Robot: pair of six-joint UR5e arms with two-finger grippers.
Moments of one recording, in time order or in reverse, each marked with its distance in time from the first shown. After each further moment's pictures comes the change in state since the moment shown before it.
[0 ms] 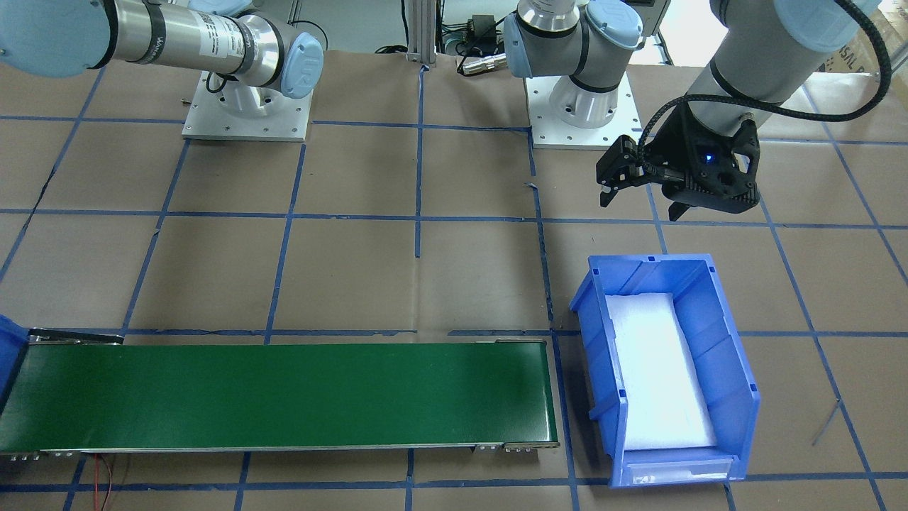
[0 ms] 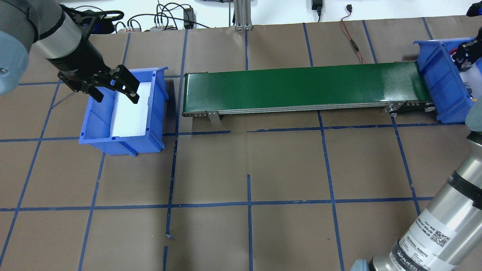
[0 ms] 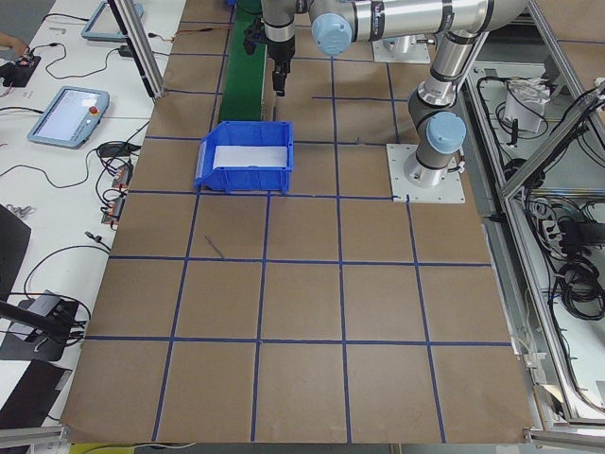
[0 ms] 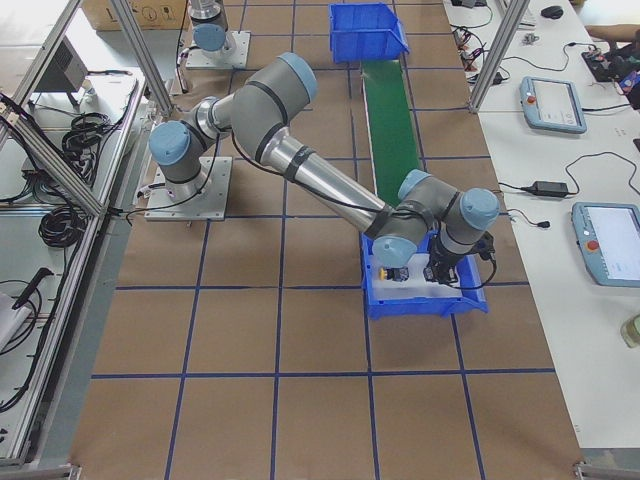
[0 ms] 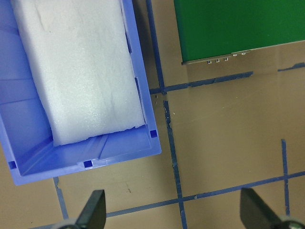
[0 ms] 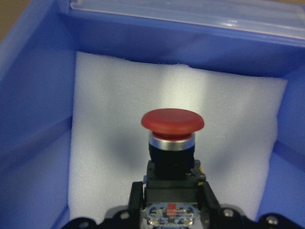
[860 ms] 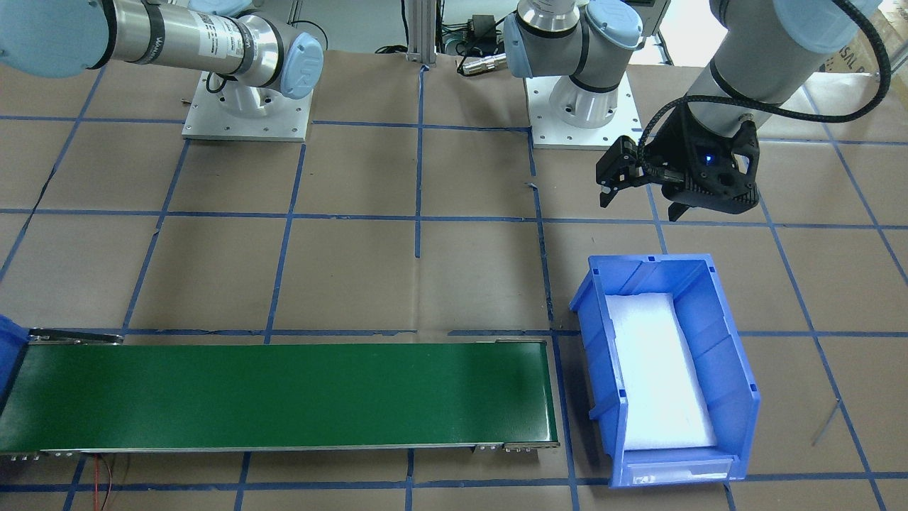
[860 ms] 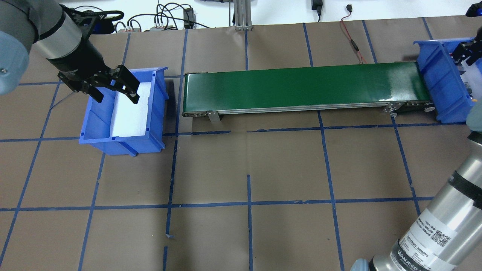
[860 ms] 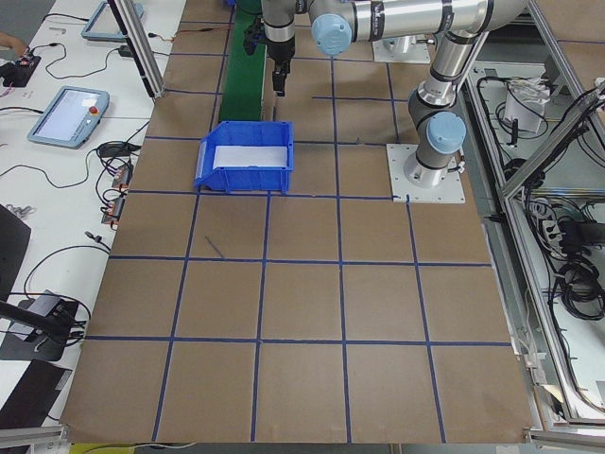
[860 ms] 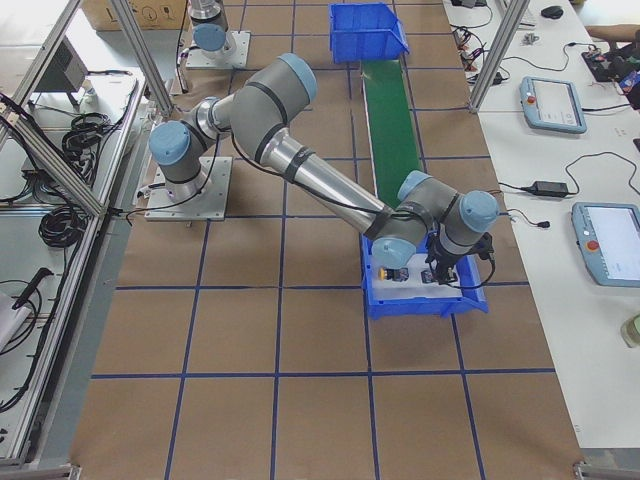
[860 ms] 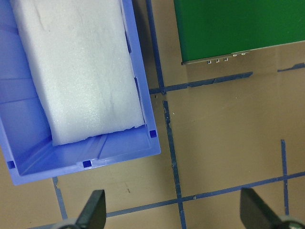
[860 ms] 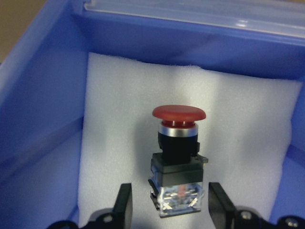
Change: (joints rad) left arm 0.000 0.000 0.000 0.000 0.000 -0.003; right arm -0.005 -0.001 -0.002 0.019 0.035 -0.015
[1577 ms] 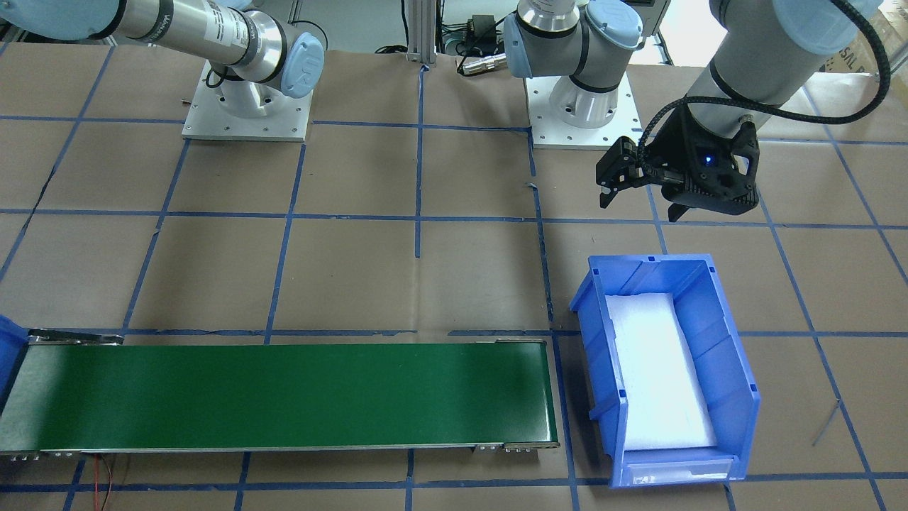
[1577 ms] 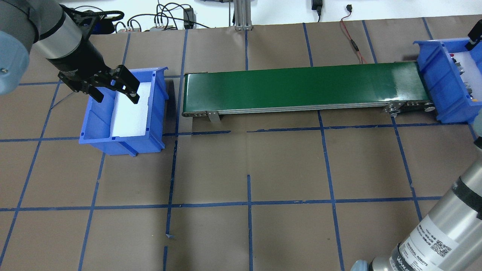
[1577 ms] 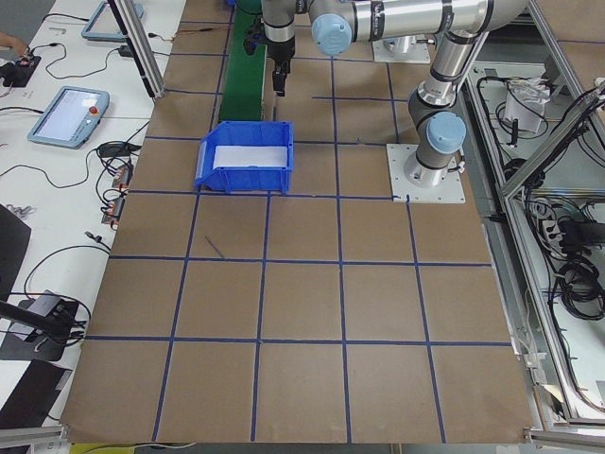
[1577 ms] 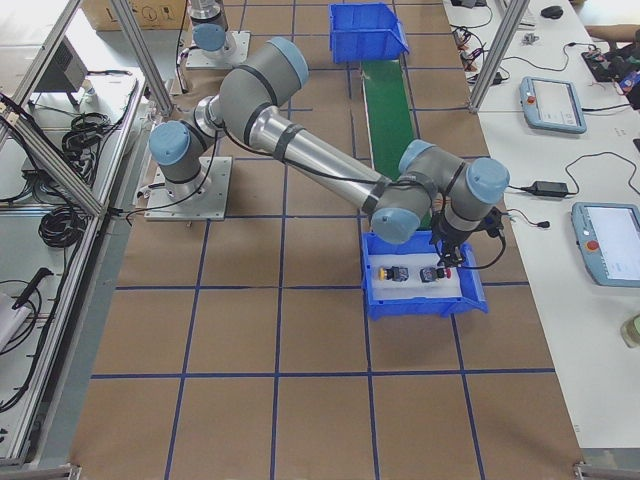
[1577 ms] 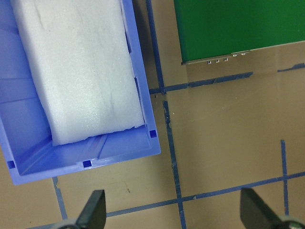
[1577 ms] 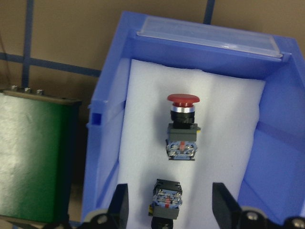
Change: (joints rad) left arm 0.000 0.000 0.000 0.000 0.000 0.001; right arm 0.031 -0.130 -0.061 0.162 -0.004 -0.005
